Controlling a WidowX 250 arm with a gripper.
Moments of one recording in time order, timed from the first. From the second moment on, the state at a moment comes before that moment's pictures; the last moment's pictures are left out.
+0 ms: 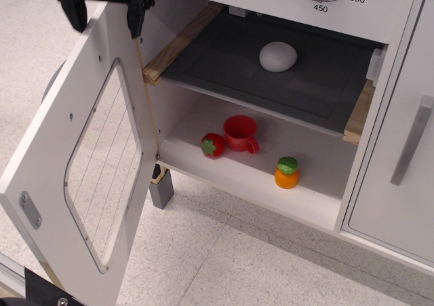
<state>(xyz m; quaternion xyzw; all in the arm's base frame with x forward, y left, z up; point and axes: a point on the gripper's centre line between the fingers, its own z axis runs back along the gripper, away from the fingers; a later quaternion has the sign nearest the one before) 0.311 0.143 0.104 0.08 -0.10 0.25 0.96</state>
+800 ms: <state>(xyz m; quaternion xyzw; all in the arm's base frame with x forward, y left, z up) 0.318 0.086 0.090 0.02 -0.08 0.32 0.94</state>
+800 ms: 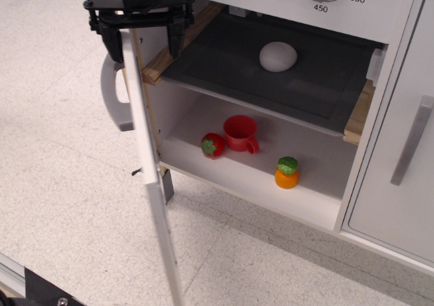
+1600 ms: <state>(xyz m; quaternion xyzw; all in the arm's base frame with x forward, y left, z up) 0.365 0.024 0.097 -0.02 -0.12 0.36 0.93</state>
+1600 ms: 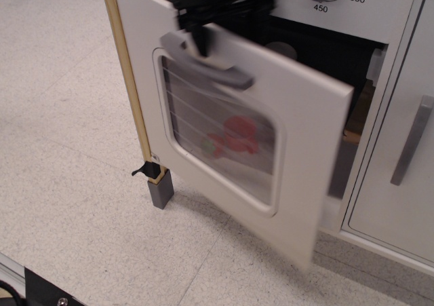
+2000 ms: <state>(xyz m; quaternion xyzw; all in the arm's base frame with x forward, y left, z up) 0.352 0.025 0.123 -0.03 -0.11 0.36 0.93</state>
